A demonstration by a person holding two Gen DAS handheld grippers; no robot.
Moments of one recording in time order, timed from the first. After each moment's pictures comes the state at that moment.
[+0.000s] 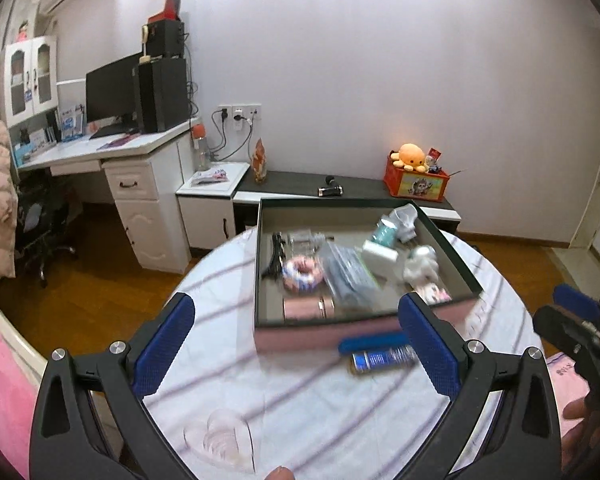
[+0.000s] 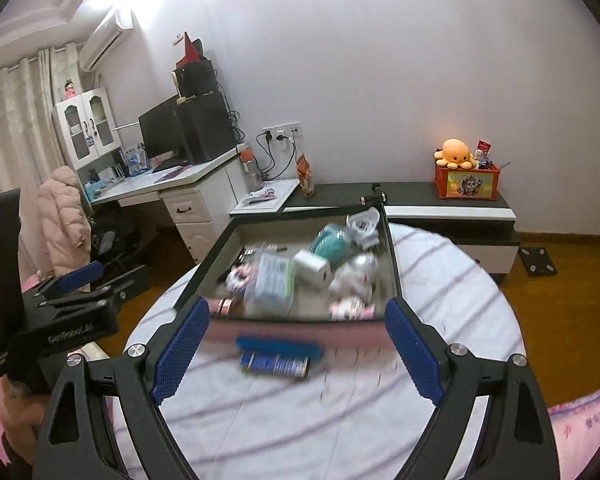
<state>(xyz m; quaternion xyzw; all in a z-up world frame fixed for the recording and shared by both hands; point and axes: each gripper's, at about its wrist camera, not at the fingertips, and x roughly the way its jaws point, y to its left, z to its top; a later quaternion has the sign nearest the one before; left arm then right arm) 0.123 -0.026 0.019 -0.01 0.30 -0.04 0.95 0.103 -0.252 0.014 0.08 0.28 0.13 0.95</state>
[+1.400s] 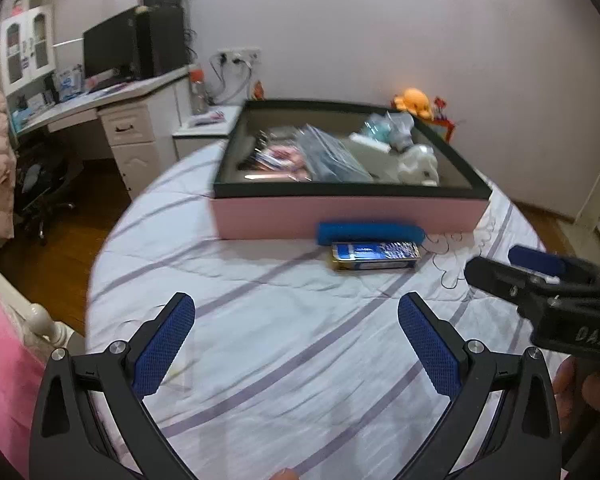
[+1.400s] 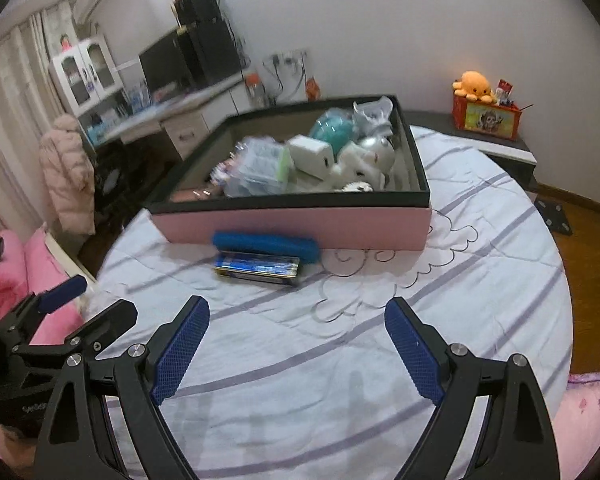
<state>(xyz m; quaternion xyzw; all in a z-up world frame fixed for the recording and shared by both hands) 0.112 -0.070 -0.073 0.00 0.38 -0.03 0.92 0.132 -0.256 -0.076 0.05 0.41 0.16 0.90</state>
